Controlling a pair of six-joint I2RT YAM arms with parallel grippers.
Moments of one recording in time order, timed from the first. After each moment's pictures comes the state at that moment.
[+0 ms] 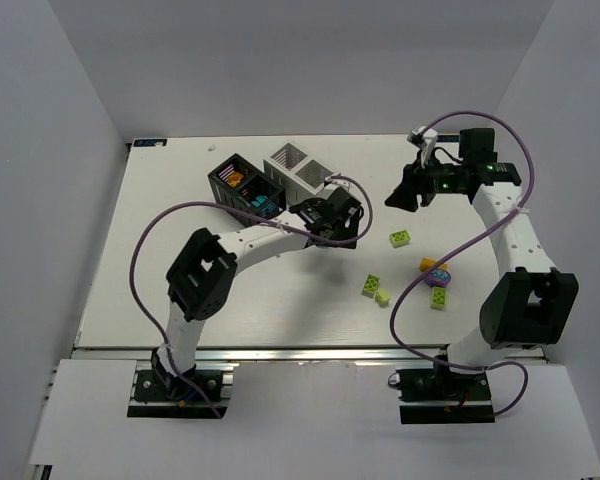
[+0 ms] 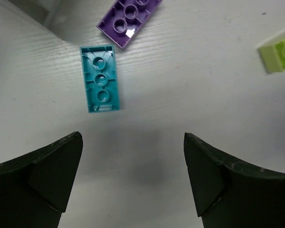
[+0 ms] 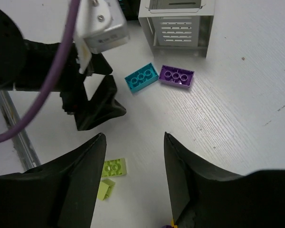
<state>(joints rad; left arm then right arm) -0.88 2.02 1.61 -0.50 -0.33 -0.58 0.02 1.54 1.45 -0.77 -0.93 -0.50</state>
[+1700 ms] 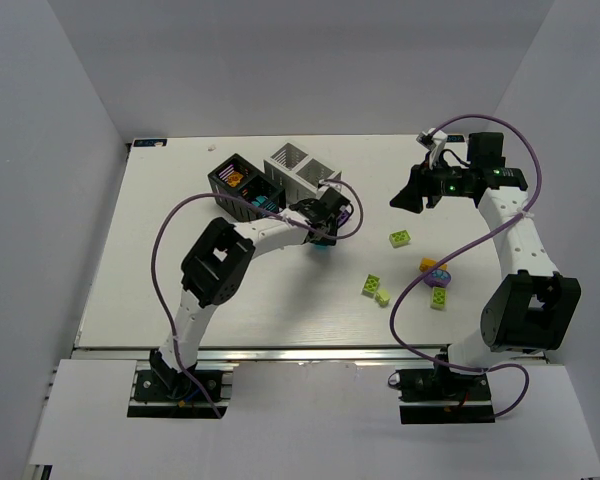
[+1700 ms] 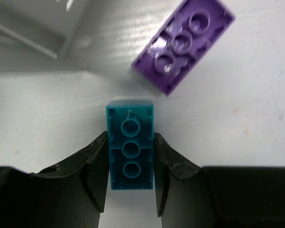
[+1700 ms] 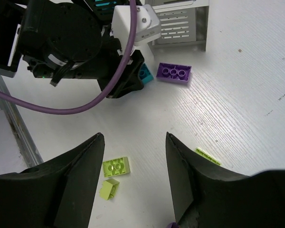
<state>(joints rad) -0.80 2.22 1.66 -0.40 -0.32 -0.49 -0.03 1.52 1.40 -0.74 -0.95 -0.45</state>
